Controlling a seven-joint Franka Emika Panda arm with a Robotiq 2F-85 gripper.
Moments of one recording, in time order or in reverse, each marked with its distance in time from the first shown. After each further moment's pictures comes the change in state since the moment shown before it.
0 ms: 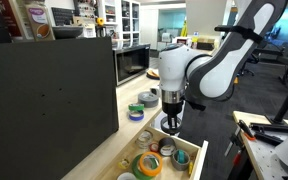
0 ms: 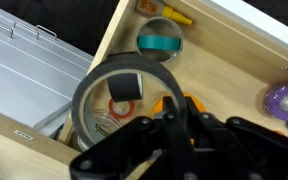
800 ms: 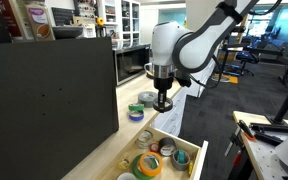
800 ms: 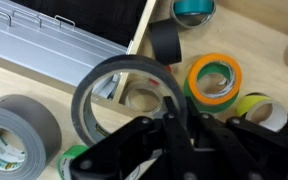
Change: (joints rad) arm -0.098 -0.052 -0.019 0.124 0.023 -0.103 -0.042
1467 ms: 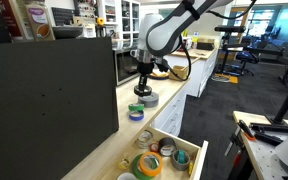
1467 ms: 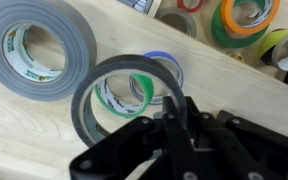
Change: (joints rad) arm -0.151 0.178 0.039 0.340 0.171 -0.021 -0.305
